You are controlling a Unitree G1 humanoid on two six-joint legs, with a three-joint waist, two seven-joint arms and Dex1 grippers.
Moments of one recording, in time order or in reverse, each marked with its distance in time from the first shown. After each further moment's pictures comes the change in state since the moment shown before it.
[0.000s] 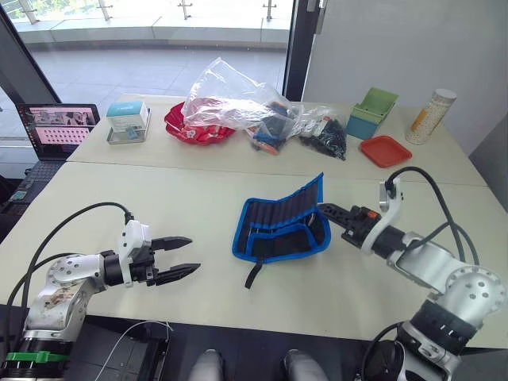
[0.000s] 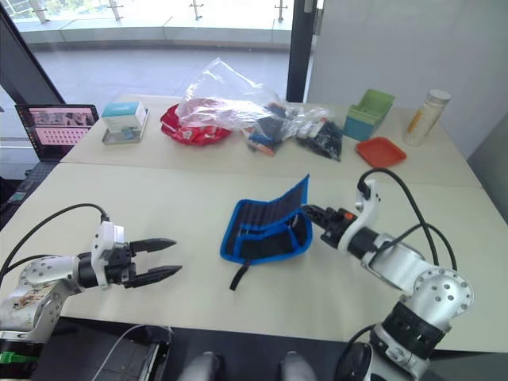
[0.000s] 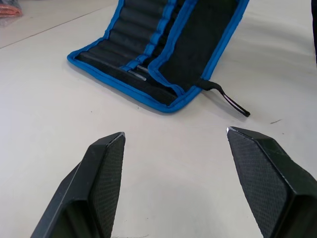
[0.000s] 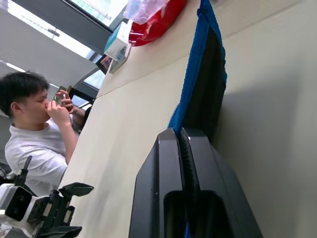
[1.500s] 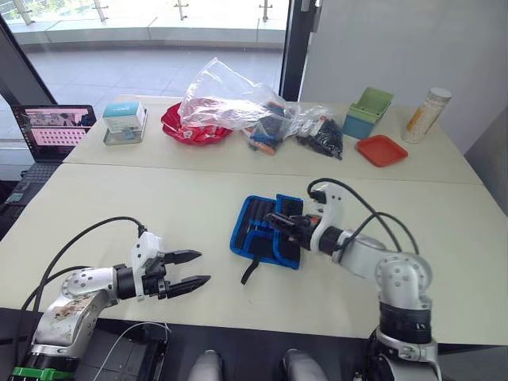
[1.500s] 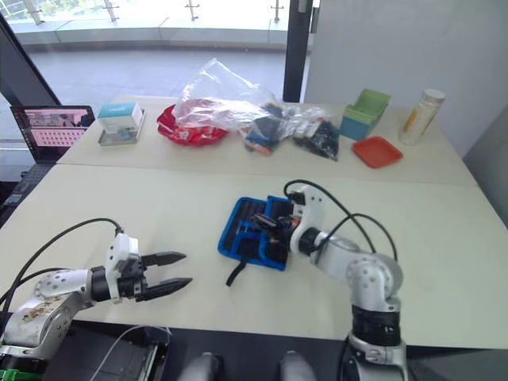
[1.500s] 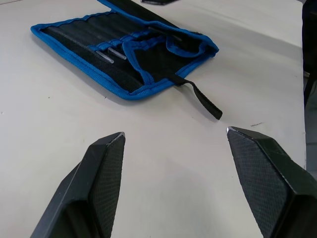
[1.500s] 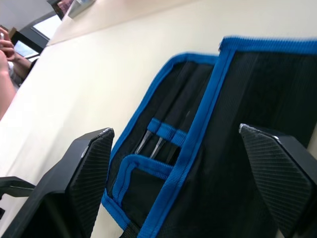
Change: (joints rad) left arm 0.082 -0.037 -0.030 -0.116 -0.008 0.102 0.080; right arm 0.060 -0.084 0.491 0.016 -0.311 -0.346 0.154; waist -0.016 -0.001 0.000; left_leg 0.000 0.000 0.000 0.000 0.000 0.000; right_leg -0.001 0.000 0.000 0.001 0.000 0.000
